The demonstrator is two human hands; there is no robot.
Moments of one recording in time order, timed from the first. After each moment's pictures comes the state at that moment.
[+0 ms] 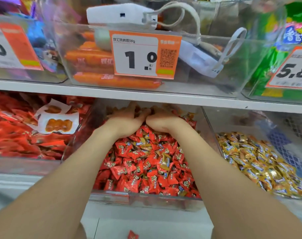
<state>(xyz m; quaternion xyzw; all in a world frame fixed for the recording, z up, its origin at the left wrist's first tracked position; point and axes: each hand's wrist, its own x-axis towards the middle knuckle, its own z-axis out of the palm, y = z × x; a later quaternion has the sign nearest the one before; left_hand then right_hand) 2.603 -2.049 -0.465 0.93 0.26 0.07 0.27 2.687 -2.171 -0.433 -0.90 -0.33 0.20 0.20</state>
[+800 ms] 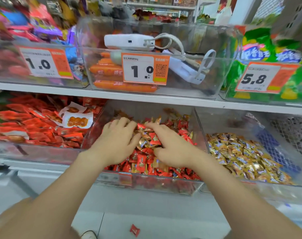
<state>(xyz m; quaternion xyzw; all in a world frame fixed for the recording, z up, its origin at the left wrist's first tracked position) 2.493 -2.097 -0.453 0.98 0.17 0.09 0.06 2.617 -2.275 -0.437 -0.81 -0.51 0.16 0.23</state>
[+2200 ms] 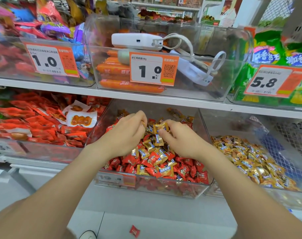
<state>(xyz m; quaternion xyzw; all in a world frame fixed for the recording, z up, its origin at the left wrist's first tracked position) 2.502 -2.100 -0.431 0.95 0.10 0.16 0.24 2.646 -2.272 -0.435 -0.82 -0.52 0.07 0.25</state>
